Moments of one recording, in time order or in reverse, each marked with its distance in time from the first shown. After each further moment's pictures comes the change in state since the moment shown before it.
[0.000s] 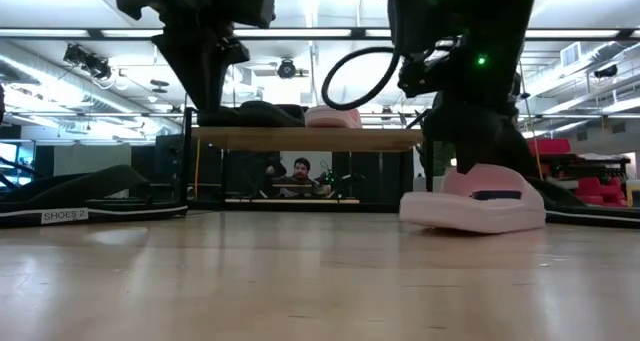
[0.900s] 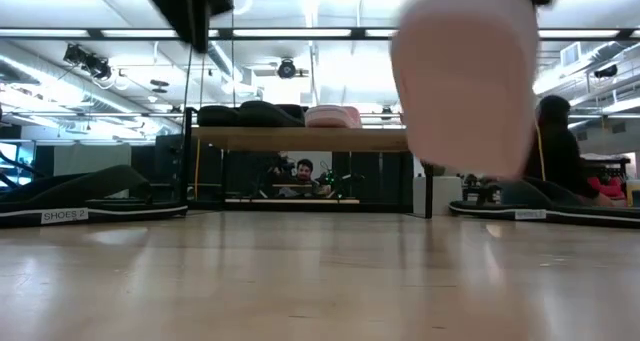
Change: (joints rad) left arm -0.138 -0.075 0.089 -0.062 -0.013 -0.156; right arm 0.323 -0.013 0.237 -0.071 0.169 0.161
